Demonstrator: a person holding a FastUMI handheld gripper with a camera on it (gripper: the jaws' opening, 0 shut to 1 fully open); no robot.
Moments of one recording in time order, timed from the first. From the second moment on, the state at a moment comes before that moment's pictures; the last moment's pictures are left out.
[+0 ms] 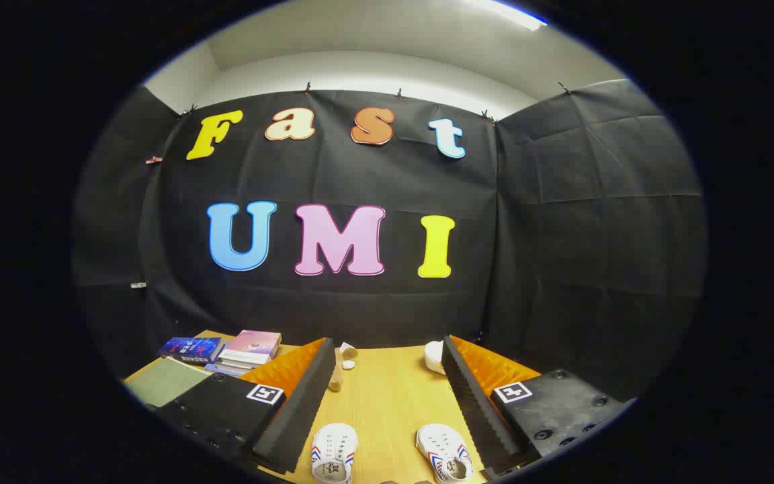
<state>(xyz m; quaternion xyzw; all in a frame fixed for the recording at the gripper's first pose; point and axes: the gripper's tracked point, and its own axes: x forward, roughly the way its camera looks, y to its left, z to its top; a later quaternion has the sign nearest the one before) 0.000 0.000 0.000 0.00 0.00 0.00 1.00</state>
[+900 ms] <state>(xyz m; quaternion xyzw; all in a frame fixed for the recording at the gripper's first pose) 0.016 0.027 -0.019 0.00 0.03 0.03 1.00</state>
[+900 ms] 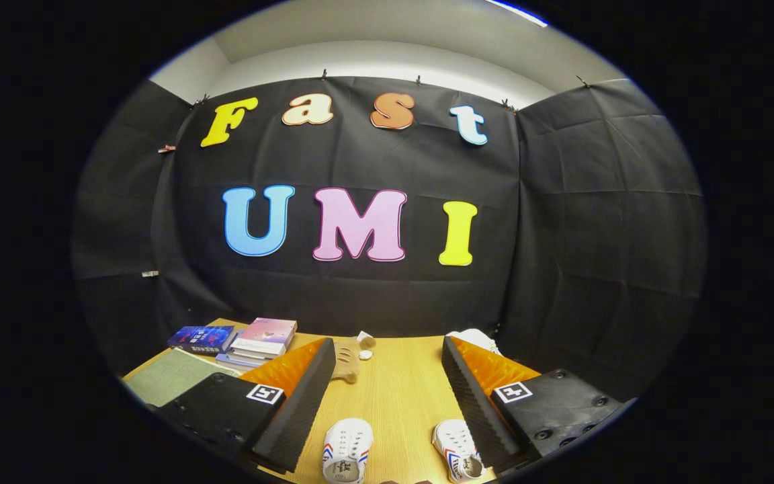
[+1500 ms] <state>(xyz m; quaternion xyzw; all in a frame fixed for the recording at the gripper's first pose) 0.018 0.055 -0.055 0.02 0.09 0.07 0.99</state>
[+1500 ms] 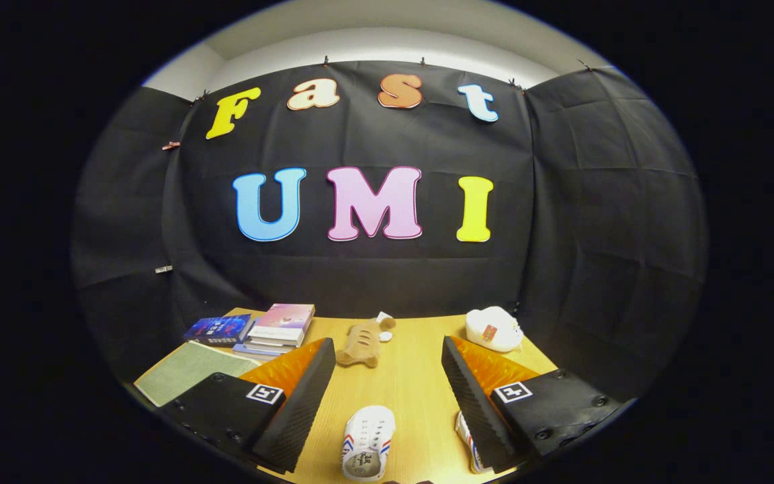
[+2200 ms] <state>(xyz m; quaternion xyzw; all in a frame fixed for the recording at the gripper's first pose) -0.036 0.182 -0.164 0.19 0.31 0.33 0.87</state>
